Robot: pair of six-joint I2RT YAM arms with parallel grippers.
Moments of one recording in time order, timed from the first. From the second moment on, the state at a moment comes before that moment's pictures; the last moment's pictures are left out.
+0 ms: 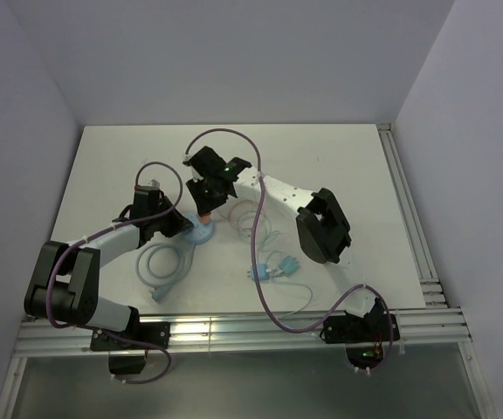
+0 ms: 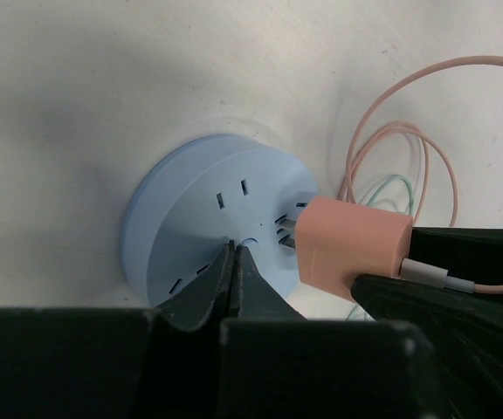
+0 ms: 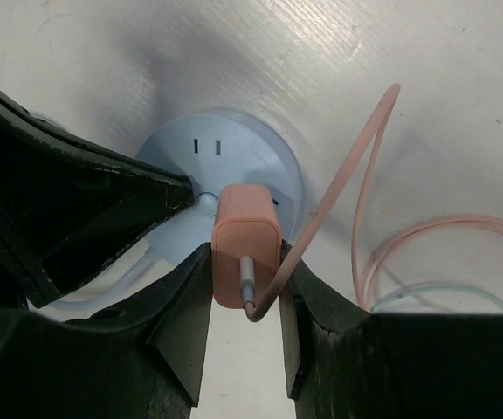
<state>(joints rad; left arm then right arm) -0.22 1.44 0.62 0.02 0.22 -0.86 0.85 2.23 1.98 -0.74 -0.10 0.26</state>
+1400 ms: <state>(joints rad) -0.21 1.44 0.57 0.14 0.21 -0.88 0.96 2.31 2.04 -0.71 0.19 0.33</state>
